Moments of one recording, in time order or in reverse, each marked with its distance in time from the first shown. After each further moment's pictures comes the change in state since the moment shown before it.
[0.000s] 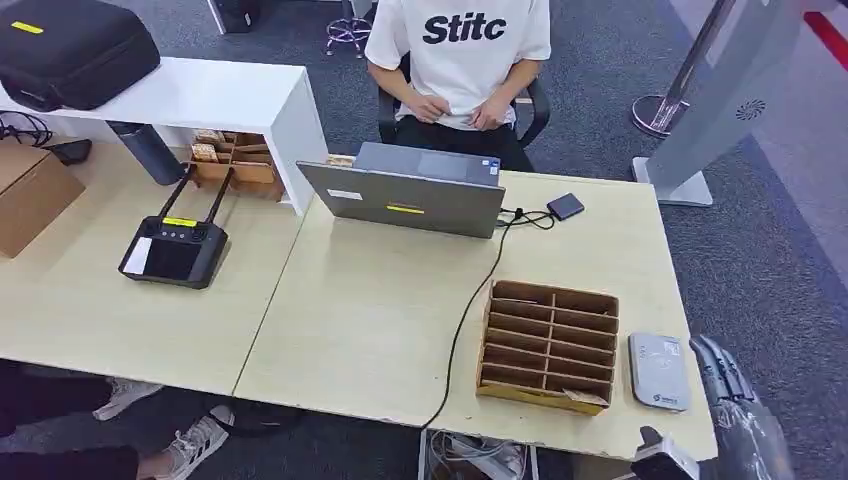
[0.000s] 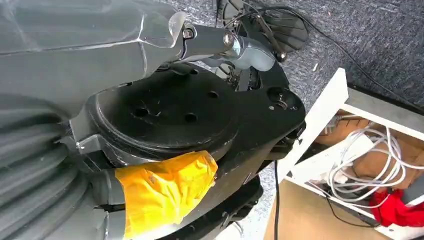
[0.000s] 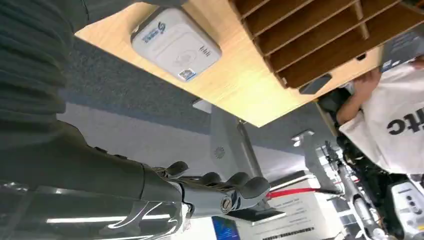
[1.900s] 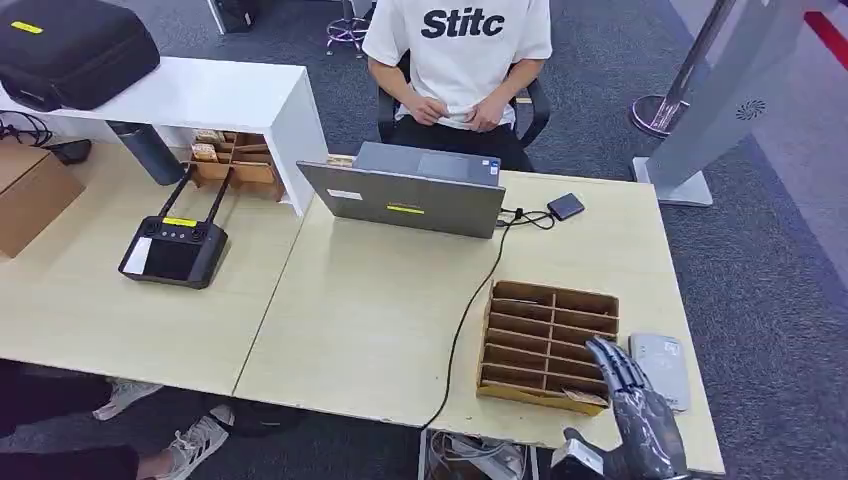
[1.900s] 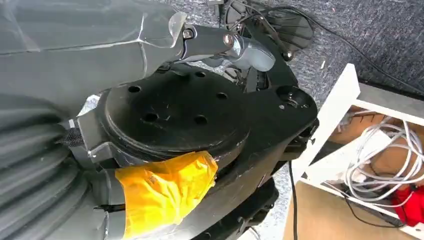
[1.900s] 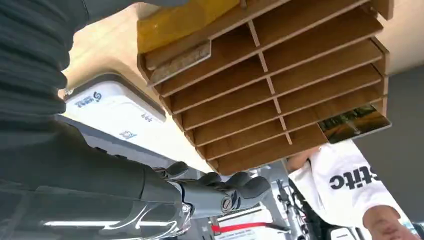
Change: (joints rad) left arm 0.005 0.018 -0.045 0.000 -0.034 -0.015 0.001; right arm -0.230 0.014 0.314 0.262 0.029 -0.038 -0.064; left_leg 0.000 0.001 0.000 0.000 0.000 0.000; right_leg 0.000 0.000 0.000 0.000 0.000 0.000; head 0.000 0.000
